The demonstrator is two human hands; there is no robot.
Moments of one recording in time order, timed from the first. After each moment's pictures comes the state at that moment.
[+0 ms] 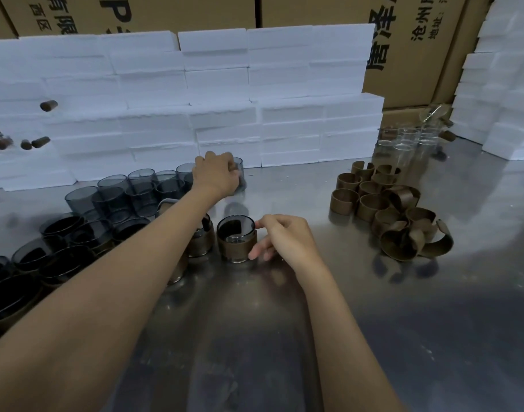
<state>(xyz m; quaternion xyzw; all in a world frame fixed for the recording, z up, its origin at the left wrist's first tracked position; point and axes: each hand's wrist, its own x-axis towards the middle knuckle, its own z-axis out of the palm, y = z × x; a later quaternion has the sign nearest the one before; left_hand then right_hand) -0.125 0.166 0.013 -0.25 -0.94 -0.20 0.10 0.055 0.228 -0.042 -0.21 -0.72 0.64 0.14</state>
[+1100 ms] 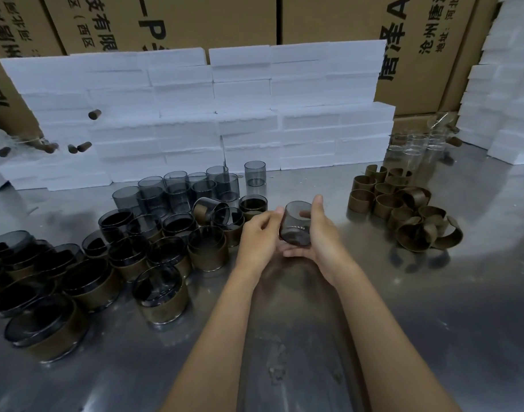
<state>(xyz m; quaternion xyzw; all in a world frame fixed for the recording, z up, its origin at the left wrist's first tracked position) 0.005 0.109 -0.046 -0.20 -0.68 -0.70 -0.12 0.062 0.213 -0.042 -0.24 -0.61 0.73 0.20</state>
